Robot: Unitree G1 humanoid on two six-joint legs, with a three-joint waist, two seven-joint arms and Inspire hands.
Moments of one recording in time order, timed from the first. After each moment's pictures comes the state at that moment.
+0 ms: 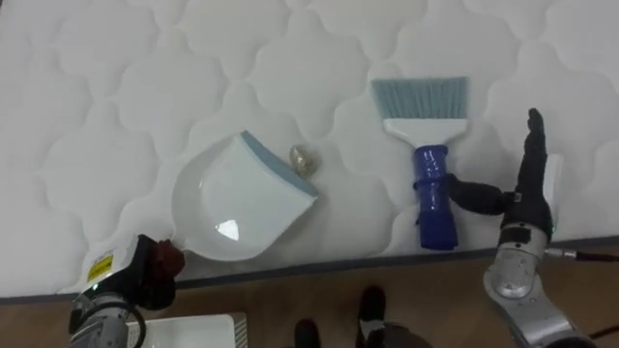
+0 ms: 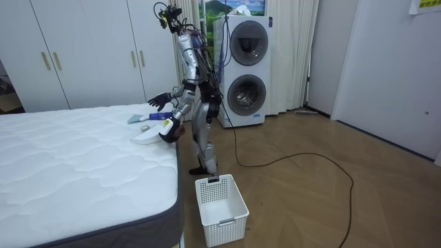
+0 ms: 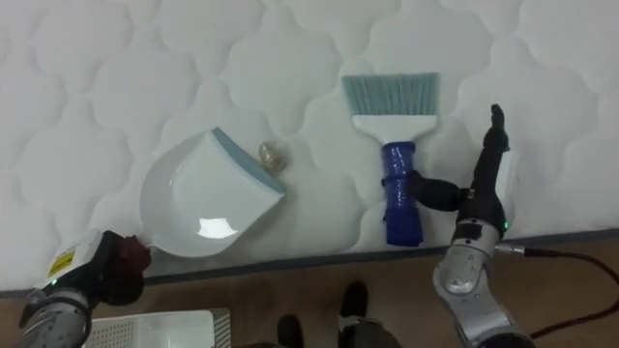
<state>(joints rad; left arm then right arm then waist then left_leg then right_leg) -0.13 0.47 -0.32 0.98 0.49 -0.16 0.40 -0.23 -0.39 0.34 0.77 0.05 -0.38 -0.69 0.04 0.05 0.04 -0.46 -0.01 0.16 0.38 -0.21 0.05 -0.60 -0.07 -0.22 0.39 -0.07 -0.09</state>
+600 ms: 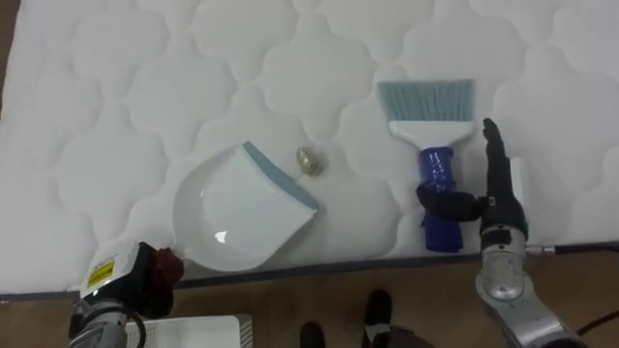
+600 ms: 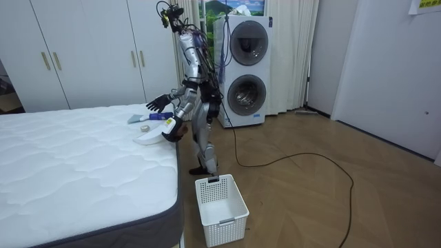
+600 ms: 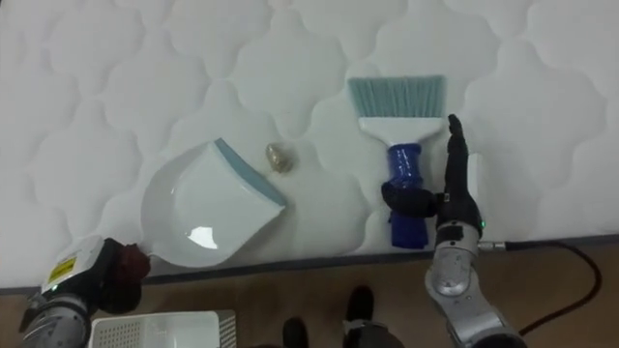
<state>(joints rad) -0.11 0.47 -0.33 0.98 0.51 -0.14 0.38 -0.22 -0.37 0.35 0.76 0.08 -0.37 -0.55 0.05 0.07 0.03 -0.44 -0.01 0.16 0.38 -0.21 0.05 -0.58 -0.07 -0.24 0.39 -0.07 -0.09</state>
